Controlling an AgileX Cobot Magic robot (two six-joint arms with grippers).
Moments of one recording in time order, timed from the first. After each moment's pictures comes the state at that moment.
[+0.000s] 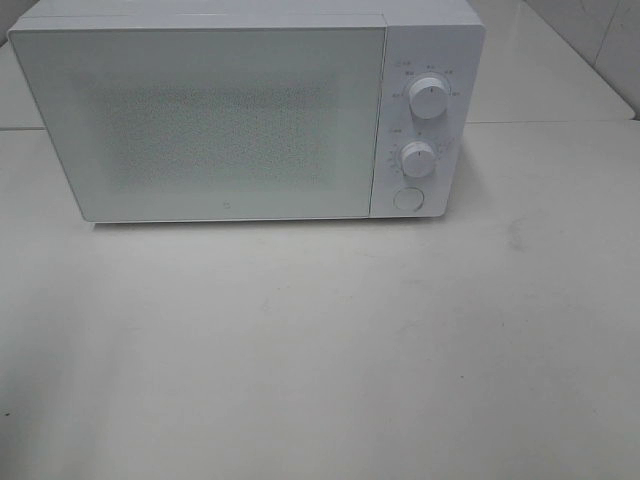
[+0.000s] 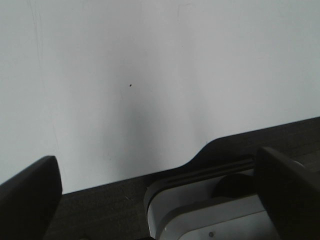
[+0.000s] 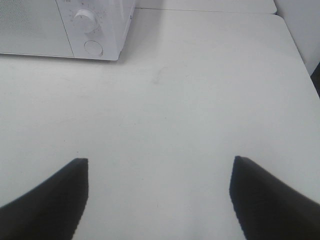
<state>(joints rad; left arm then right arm) 0.00 0.73 -0.57 -0.25 1.07 0.23 0.12 0.00 -0.51 -0.06 1.04 0.05</state>
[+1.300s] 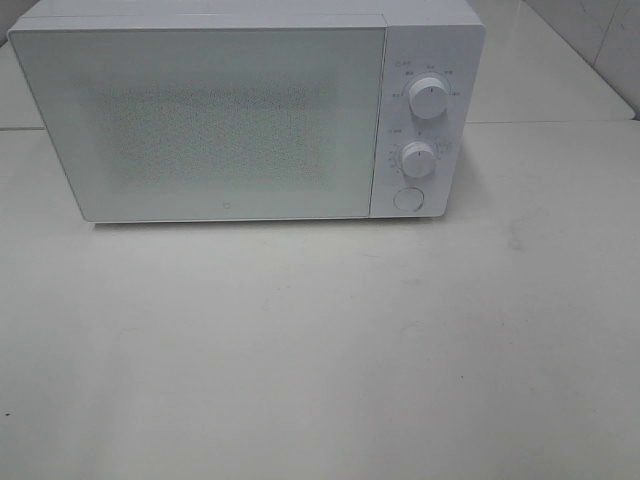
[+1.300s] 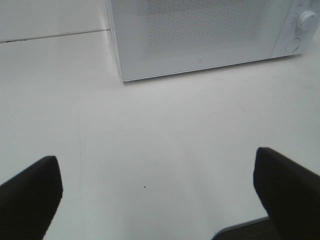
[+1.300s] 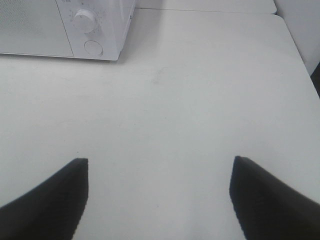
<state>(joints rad) 0.00 0.00 -0.50 -0.26 1.05 0.22 0.12 0.00 -0.51 -0.06 1.04 0.05</state>
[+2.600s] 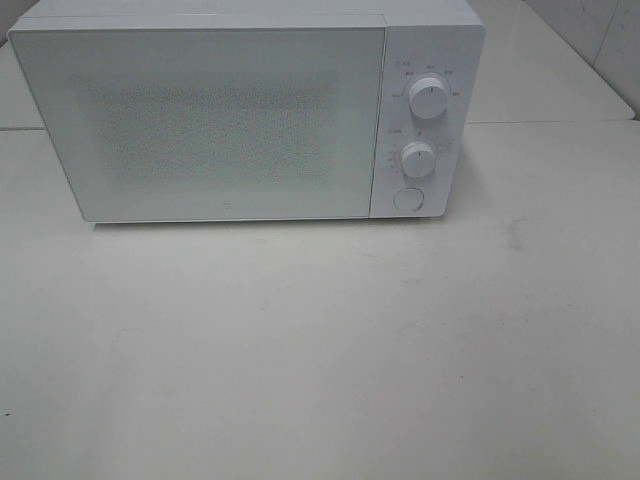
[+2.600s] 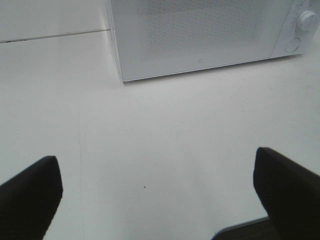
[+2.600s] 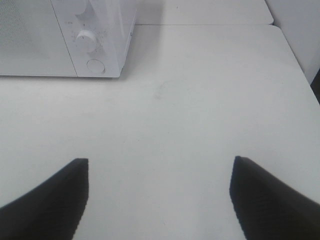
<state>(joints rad) 0.00 0.00 -0.50 -0.26 1.05 0.22 0.12 0.03 -0.52 -0.06 0.98 0.10</state>
